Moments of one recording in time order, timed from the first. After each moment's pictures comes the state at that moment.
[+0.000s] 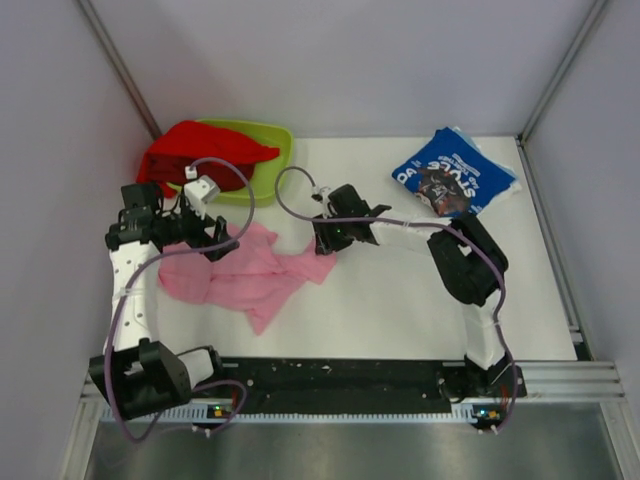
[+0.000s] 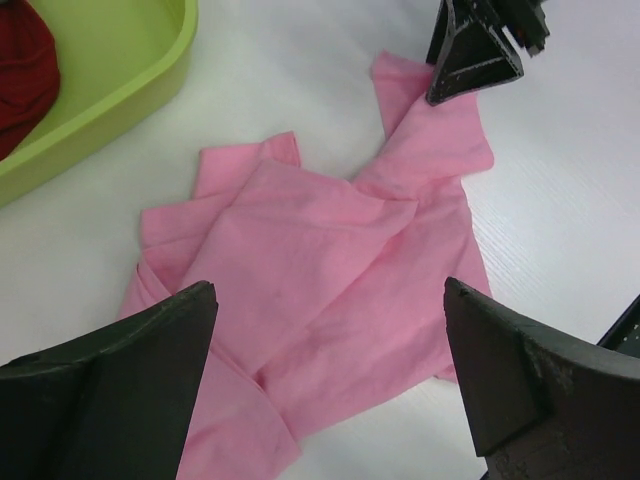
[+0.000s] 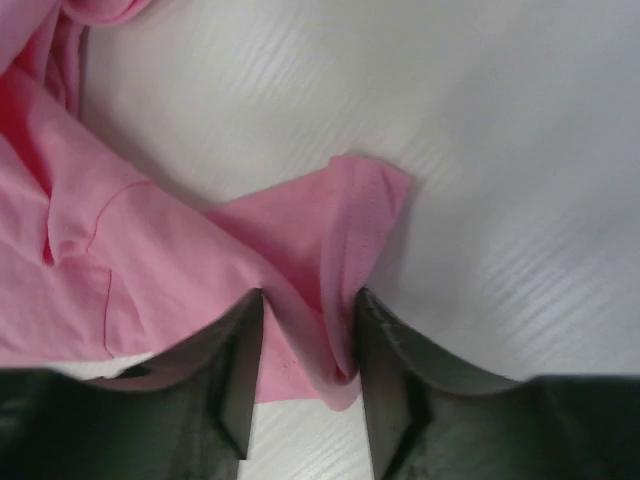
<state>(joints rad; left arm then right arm) 0.27 1.16 1.11 -0.90 0.84 0.72 0.71 2.02 1.37 -0.19 -0.22 0.23</state>
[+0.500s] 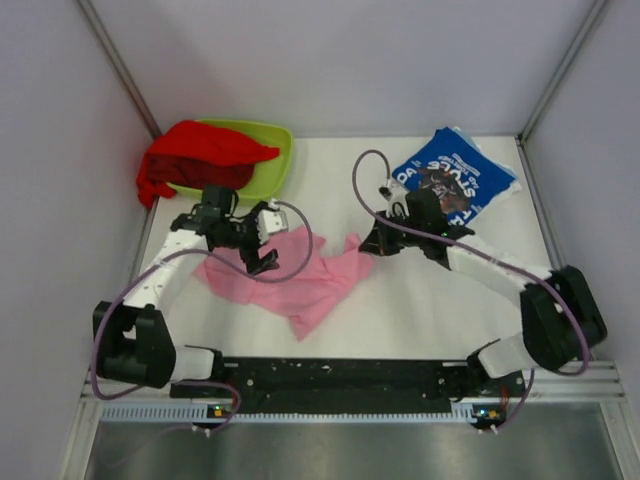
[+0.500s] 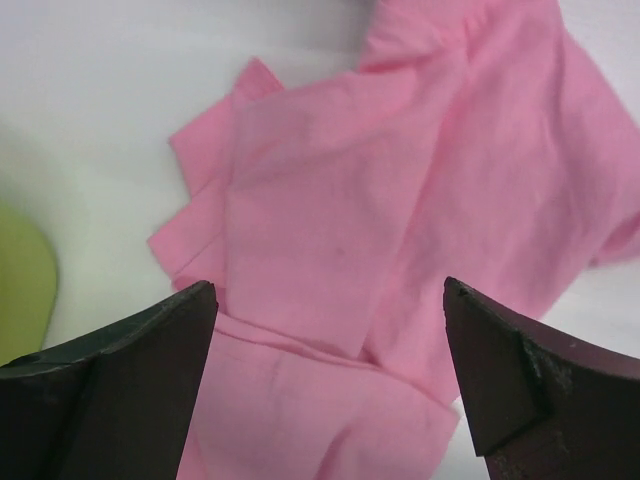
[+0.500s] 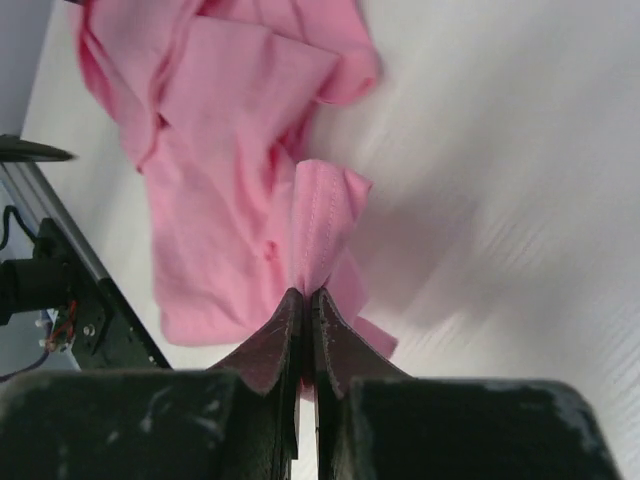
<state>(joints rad) -0.09 1.32 1.02 -0.69 0.74 0.93 0.51 1.54 0.88 -0.05 -0.49 0.38</state>
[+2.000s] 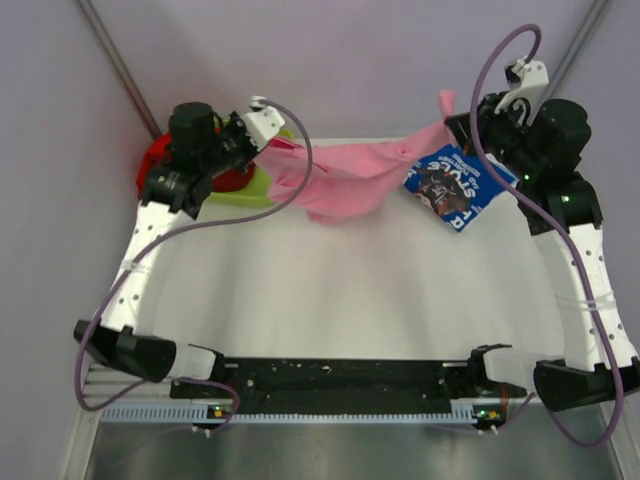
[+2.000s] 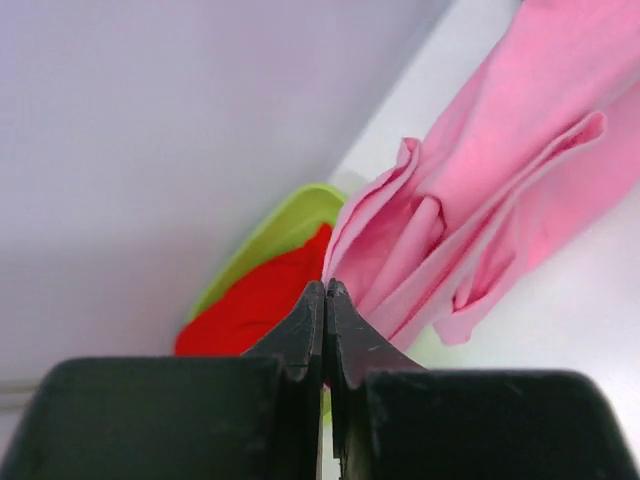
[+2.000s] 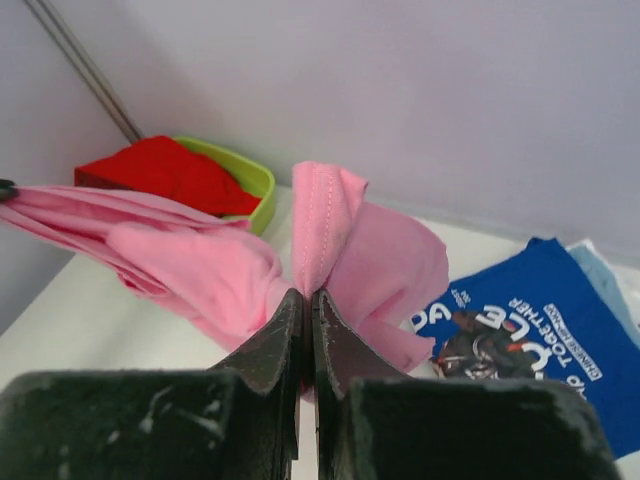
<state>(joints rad) -0.29 1.44 1.63 -0.57 0.30 0.71 0.17 1.22 1.58 -0.44 -0.28 0.18</state>
